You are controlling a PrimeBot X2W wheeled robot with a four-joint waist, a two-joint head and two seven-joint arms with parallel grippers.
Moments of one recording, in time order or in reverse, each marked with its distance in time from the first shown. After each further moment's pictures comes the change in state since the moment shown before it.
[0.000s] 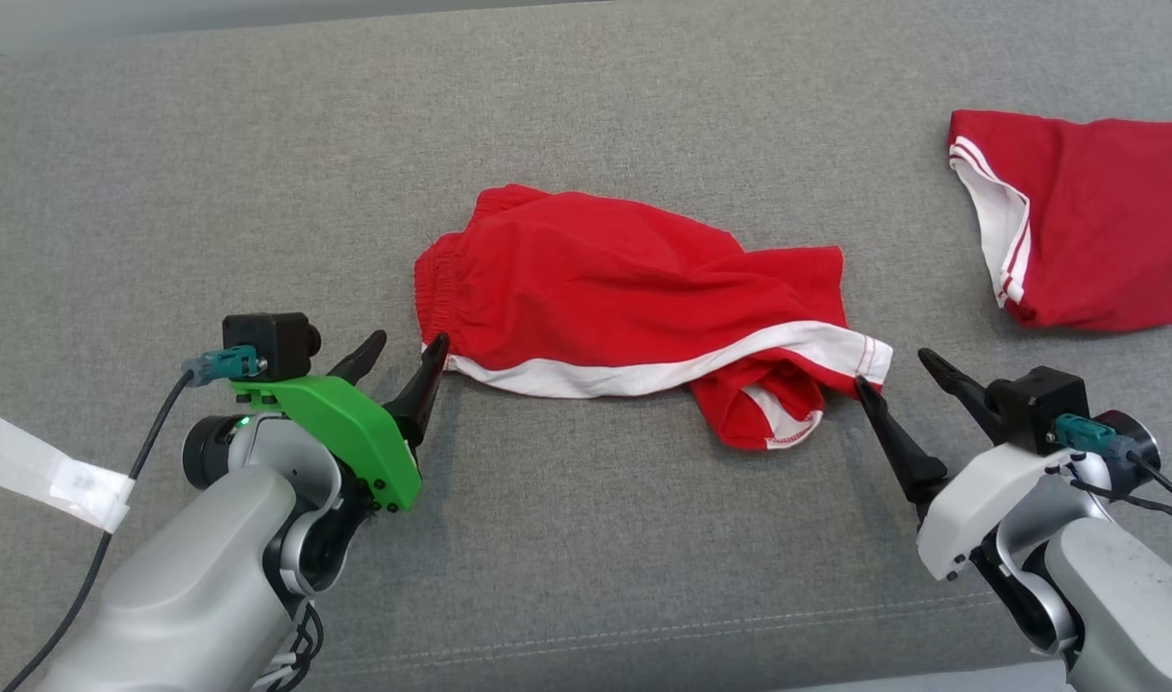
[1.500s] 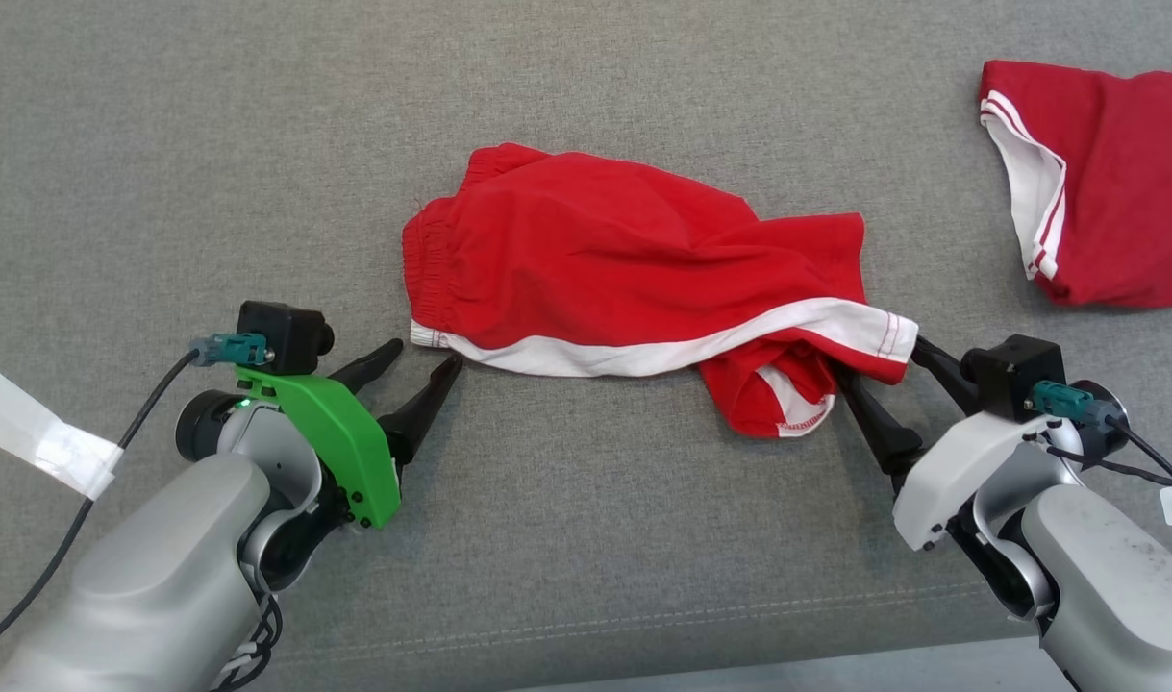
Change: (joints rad) left arm -0.054 0.056 -0.074 0.017 0.037 -0.178 0.076; right arm -0.075 0.039 0.021 0.052 0.019 0.036 0.010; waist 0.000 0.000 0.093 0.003
